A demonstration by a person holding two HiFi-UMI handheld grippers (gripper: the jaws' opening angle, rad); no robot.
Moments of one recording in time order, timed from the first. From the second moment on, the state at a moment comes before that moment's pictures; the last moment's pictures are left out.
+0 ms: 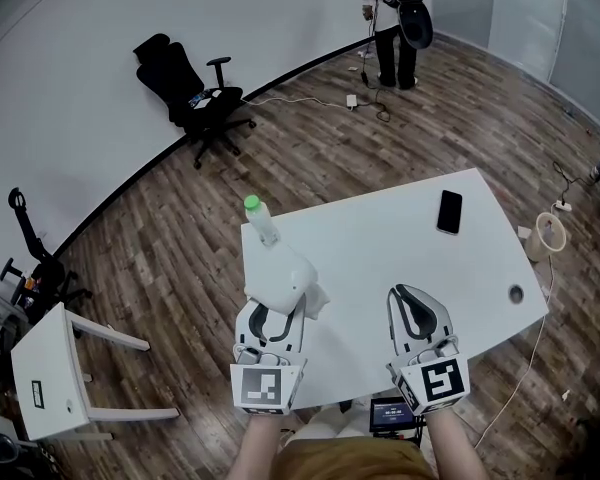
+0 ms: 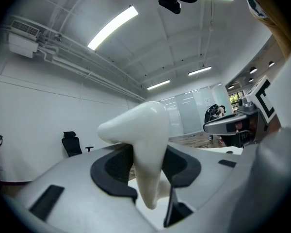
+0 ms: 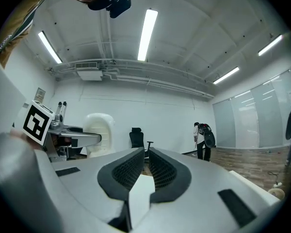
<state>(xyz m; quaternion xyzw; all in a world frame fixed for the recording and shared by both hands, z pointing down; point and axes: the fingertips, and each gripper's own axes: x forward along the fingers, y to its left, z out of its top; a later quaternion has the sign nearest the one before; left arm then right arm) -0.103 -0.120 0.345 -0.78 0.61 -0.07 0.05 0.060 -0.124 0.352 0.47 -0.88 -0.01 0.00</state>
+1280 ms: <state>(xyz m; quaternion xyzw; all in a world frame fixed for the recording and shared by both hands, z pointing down) -0.082 -0.175 0.438 -0.82 0.57 -0.08 -0.05 0.051 -0.181 0.412 0.46 -0.89 0.06 0.03</state>
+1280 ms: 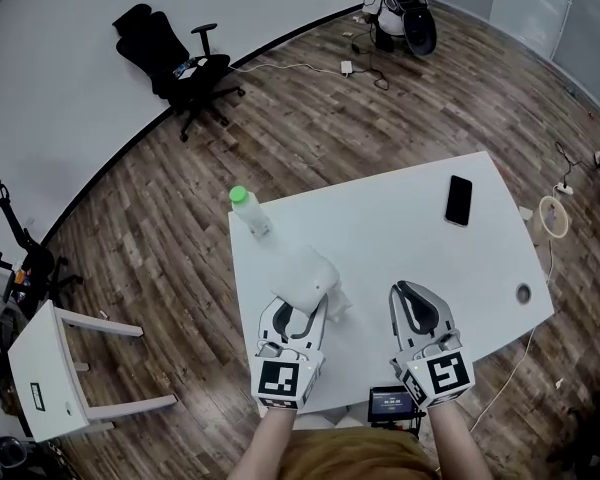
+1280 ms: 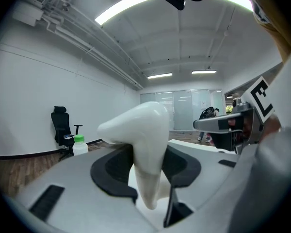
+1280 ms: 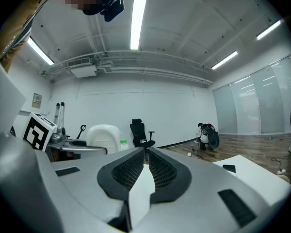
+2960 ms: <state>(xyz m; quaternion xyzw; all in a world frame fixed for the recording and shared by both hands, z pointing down) -0.059 -0.174 0.587 -0.77 0.52 0.01 -0.36 0.031 -0.161 0.540 0.41 -0.88 0.14 0.19</state>
